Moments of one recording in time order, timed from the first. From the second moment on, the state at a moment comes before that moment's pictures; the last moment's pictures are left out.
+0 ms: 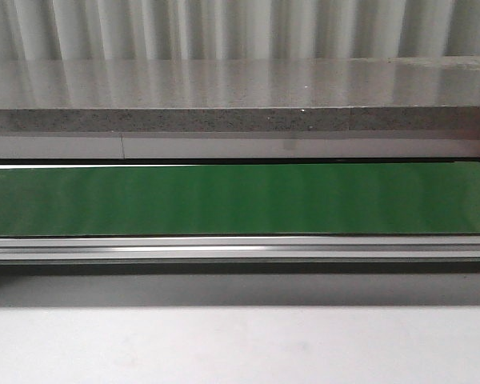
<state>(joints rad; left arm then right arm) -0.21 0.26 -0.41 0.11 0.66 -0.25 -0.63 1.57 -1.00 0.21 0.70 -0.06</state>
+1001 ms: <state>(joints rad) -0.21 0.26 -0.41 0.11 0.66 -0.25 -0.62 1.49 -0.99 0.24 0.67 -0.05</state>
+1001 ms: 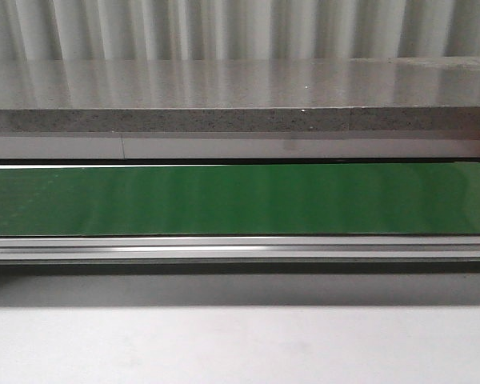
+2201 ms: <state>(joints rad) -0.21 0.26 -0.41 0.11 0.66 -0.25 -0.08 0.87 -0.76 0.25 0.72 -0.16</state>
